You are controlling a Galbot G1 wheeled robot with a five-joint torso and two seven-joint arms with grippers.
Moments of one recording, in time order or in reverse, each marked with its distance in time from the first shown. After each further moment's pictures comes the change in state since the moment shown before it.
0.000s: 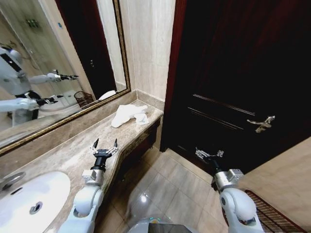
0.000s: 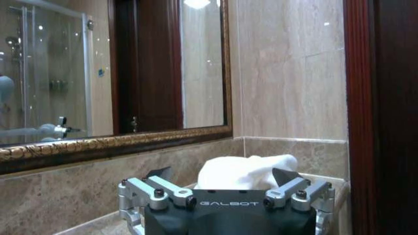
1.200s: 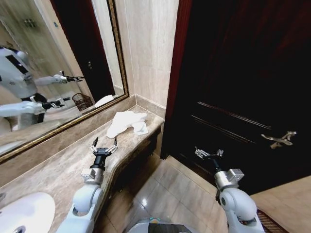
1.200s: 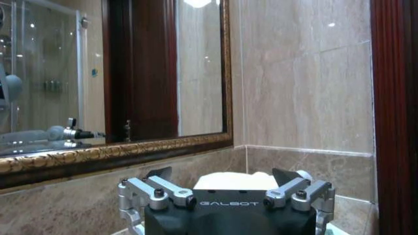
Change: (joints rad) left arm -0.015 0.009 -0.002 -0.013 -0.018 0.015 0.001; right arm 0.000 -0.002 -0.007 0.013 -0.004 -0.001 -0.001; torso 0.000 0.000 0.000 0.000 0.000
